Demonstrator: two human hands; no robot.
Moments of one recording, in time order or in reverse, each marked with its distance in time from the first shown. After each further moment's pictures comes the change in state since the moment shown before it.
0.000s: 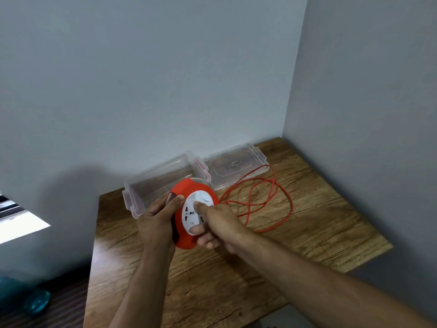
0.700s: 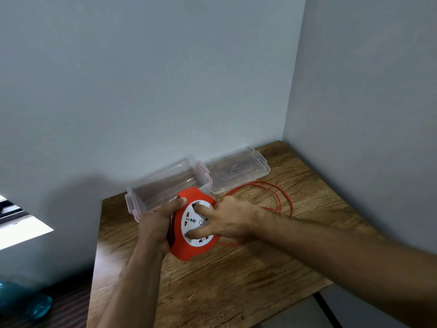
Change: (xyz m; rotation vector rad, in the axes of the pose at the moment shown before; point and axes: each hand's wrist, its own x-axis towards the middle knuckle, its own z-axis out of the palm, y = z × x) left_hand 0.003 0.024 -0.004 0.104 -0.089 -0.199; right_hand 0.021 -0.019 -0.048 -1.994 -0.243 -1.385
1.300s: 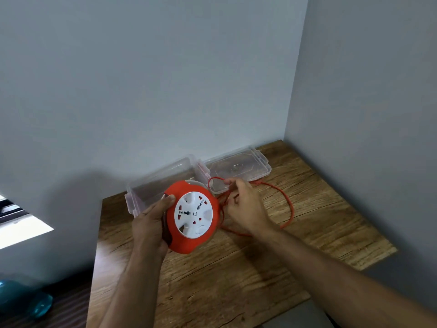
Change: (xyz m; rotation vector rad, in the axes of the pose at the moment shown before) left_hand 0.001 -0.002 -0.002 -0.206 0.123 0.038; right_hand -0.007 -0.008 0.038 1.038 0.558 1.194
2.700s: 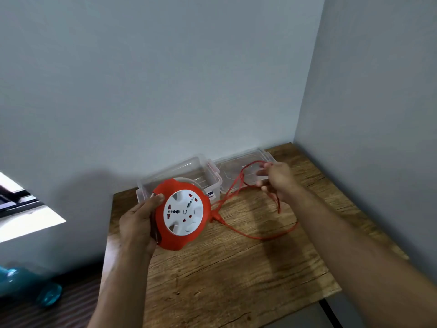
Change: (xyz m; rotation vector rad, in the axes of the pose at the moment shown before) left_hand 0.018 0.012 -0.041 0.016 0.005 0.079; right_hand 0.069 0.014 -0.054 0.499 0.006 0.623
